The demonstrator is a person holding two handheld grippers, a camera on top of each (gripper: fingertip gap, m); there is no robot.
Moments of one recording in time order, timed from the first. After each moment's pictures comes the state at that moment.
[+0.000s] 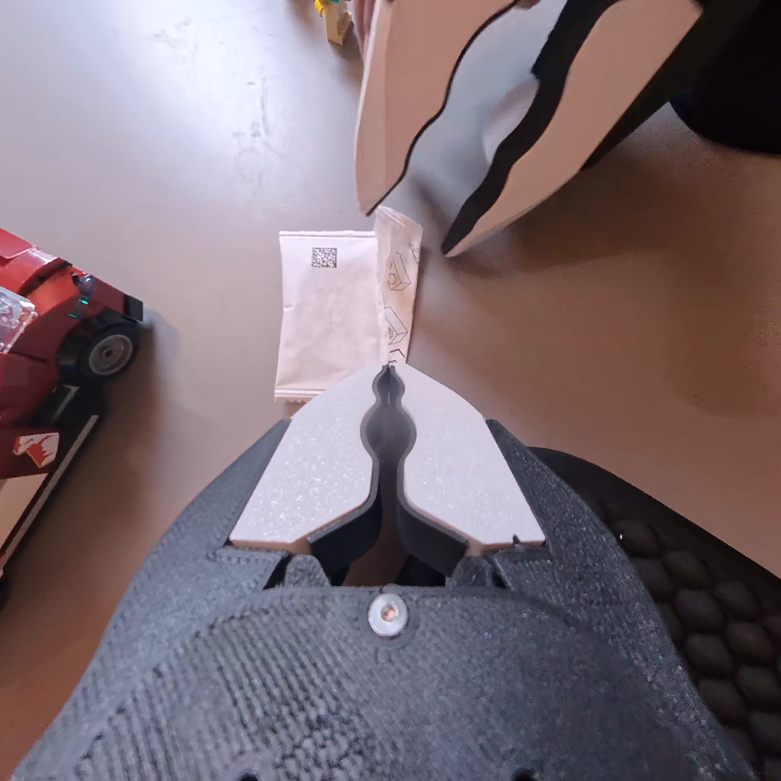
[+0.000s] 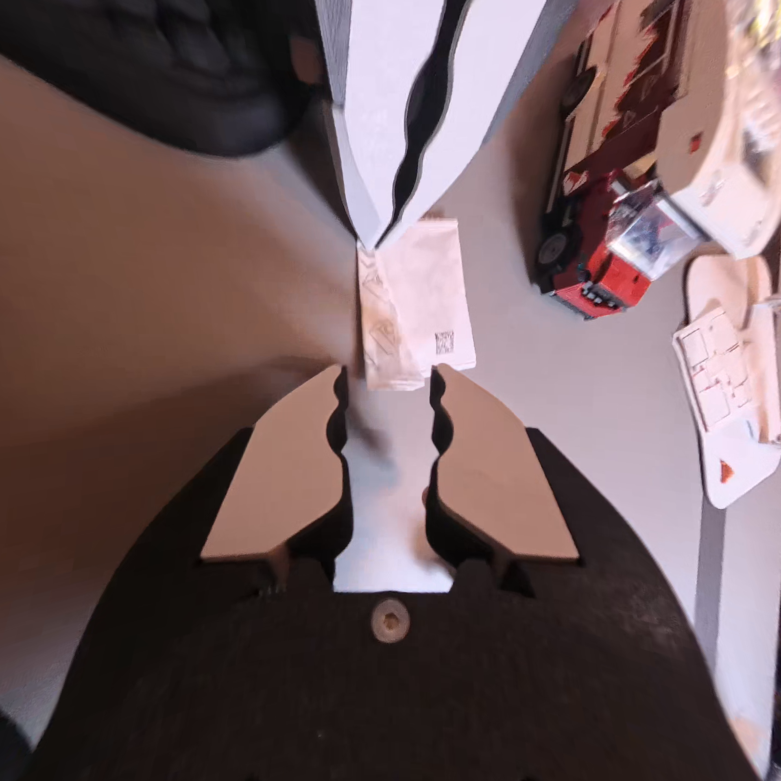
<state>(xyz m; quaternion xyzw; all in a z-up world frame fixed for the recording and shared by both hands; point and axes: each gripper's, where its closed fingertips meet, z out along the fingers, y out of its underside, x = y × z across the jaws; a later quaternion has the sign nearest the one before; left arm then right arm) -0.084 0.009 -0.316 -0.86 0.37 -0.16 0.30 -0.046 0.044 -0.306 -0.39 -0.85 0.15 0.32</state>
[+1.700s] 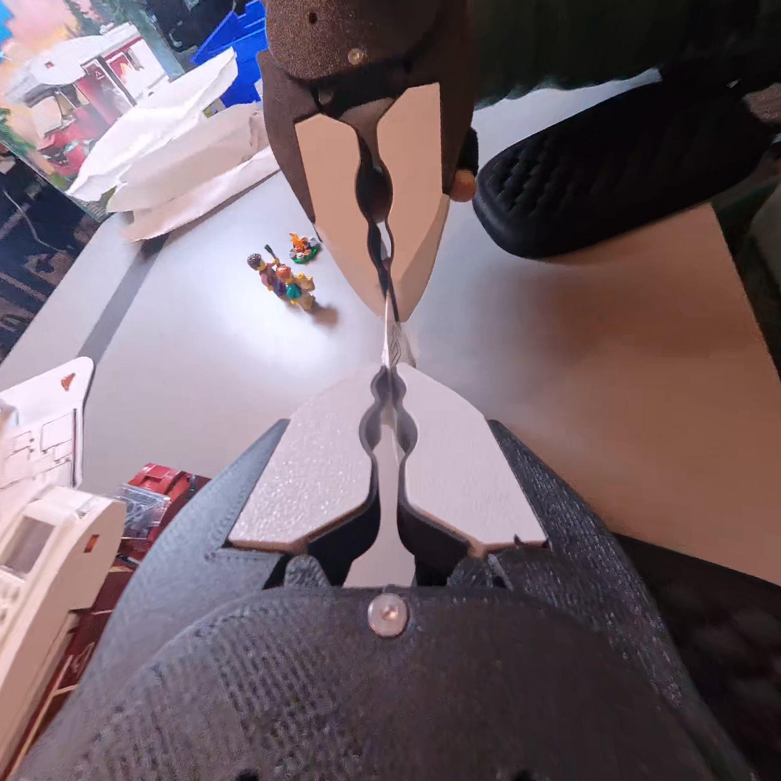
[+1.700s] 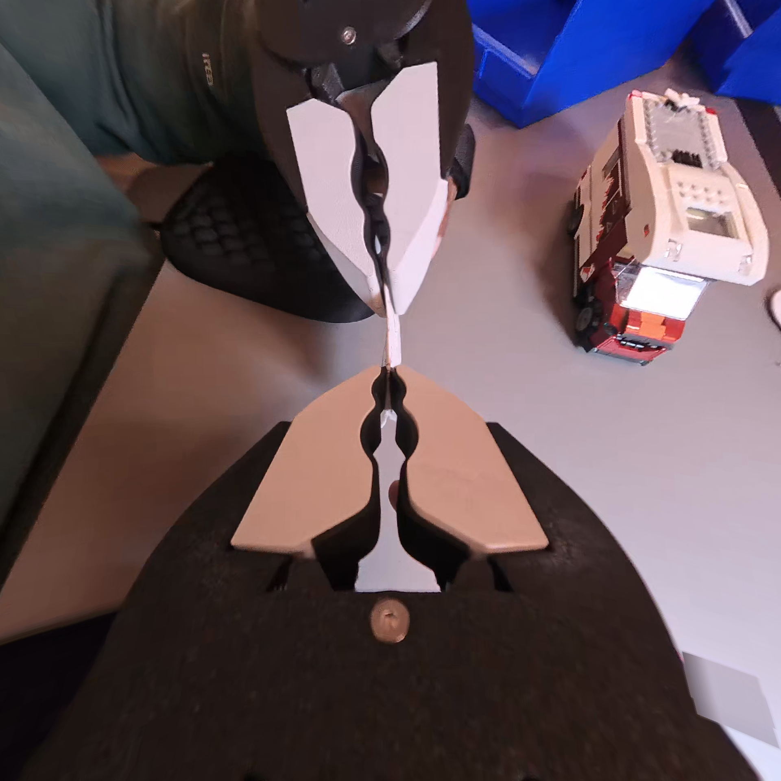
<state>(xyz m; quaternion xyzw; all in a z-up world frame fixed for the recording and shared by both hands) -0.036 -0.011 -0.235 -0.71 0.49 -0.13 0.49 -0.020 -0.003 -0.238 -0.43 -0.77 0.39 0.26</state>
